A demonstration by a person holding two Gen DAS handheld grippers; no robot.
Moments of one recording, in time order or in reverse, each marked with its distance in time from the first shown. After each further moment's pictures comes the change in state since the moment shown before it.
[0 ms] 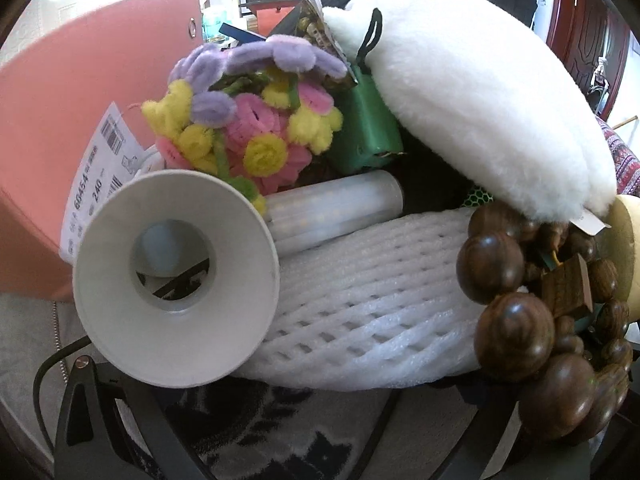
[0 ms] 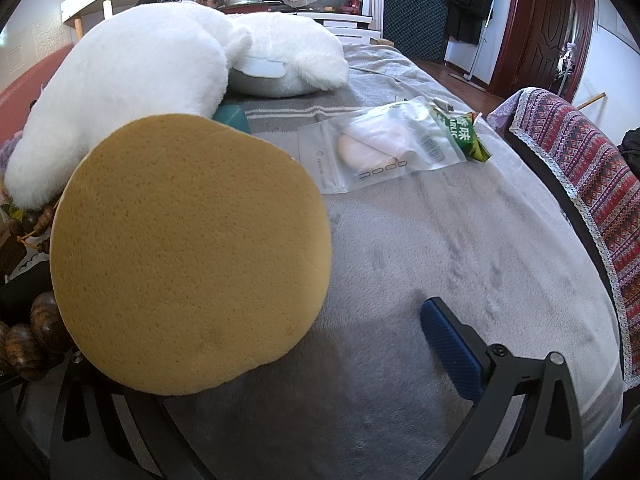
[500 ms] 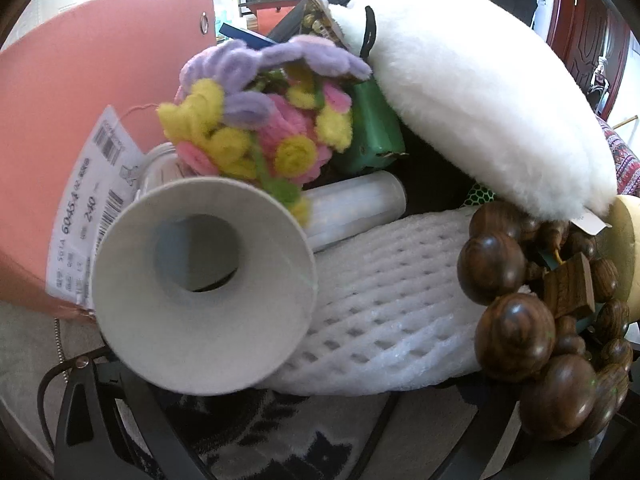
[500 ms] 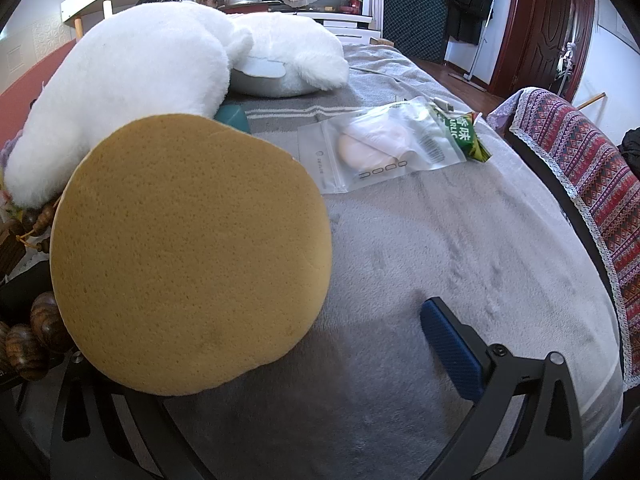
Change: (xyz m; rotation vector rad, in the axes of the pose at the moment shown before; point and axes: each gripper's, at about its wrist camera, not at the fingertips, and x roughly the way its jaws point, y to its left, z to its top) left arm 0.003 0.009 0.004 0.000 0.003 0.000; right arm 0.000 0.001 0.000 -0.001 0.000 -0.001
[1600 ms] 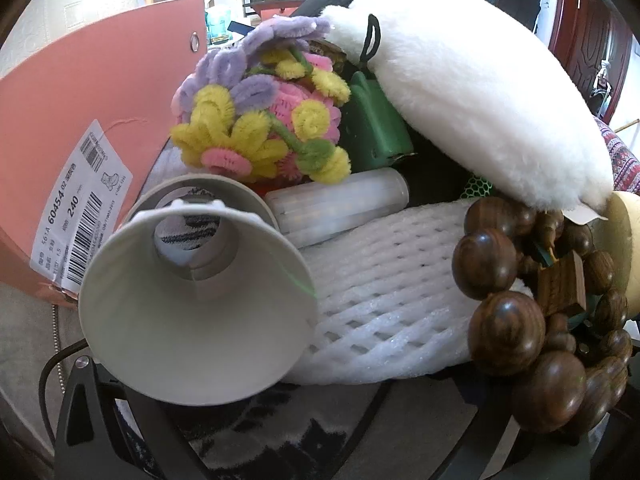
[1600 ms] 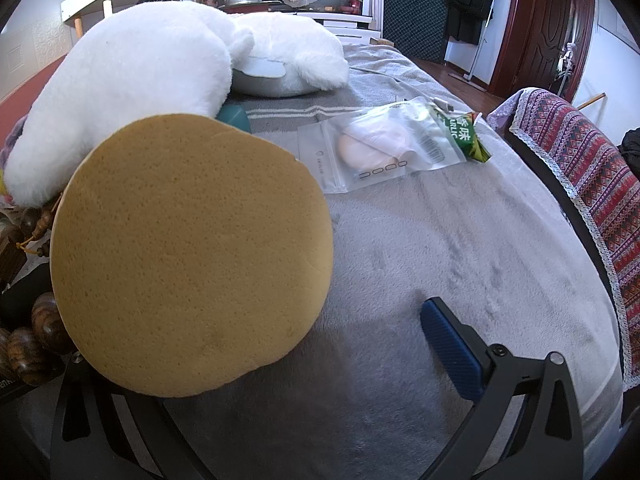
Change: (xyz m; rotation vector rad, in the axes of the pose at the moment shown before) left arm -0.003 0.025 -0.004 -0.013 -0.005 0.007; right arm -0.001 0.001 0.000 -0.001 0.000 -0.001
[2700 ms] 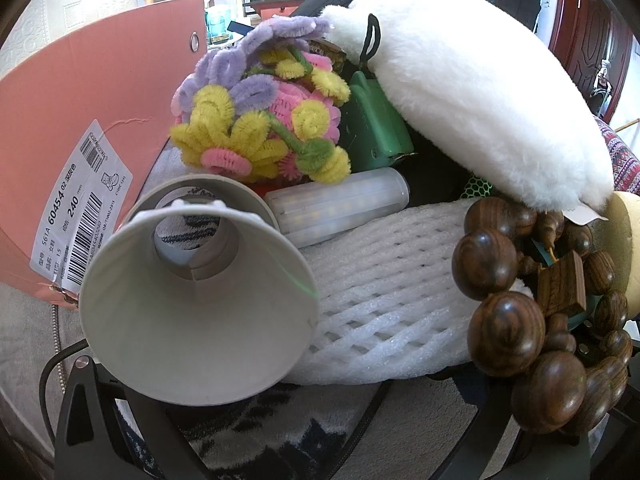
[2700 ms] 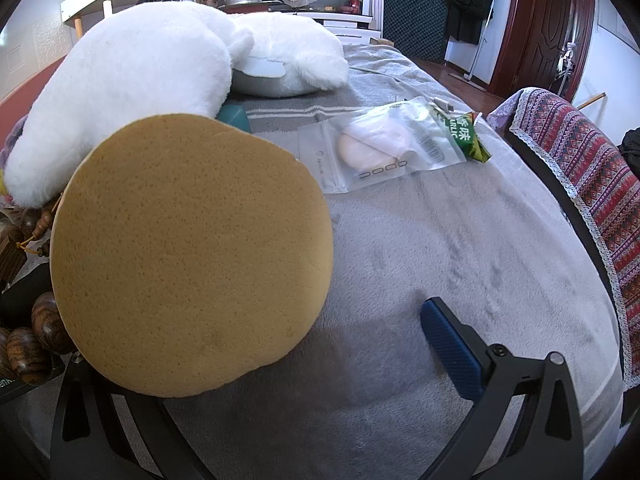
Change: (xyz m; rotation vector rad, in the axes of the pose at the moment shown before) left arm 0.003 -0.028 -0.003 0.002 0.001 0.001; right arm 0.000 0.000 0.000 0.000 0.001 0.000
